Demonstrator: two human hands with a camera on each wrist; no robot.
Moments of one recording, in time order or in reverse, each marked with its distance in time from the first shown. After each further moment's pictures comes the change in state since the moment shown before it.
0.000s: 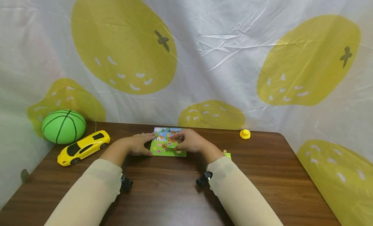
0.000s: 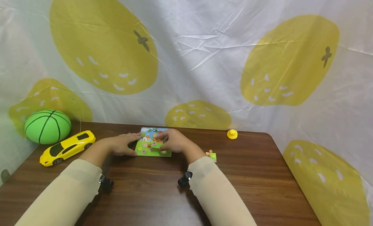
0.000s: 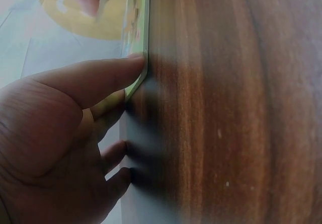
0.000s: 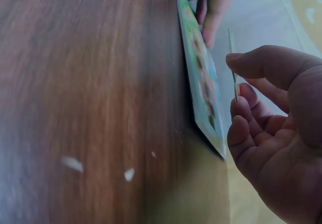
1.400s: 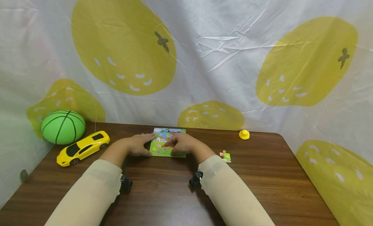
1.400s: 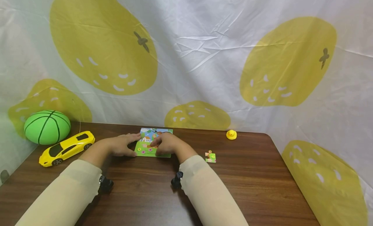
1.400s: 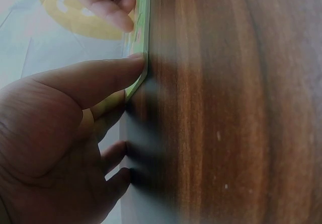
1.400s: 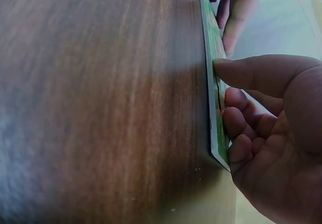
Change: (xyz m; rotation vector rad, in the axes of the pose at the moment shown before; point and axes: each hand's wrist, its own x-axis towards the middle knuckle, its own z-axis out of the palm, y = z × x) left_hand -0.005 0.001 -0.001 -0.006 0.007 0.008; right_hand 0.019 -0.009 0.018 -0.088 -0.119 0.100
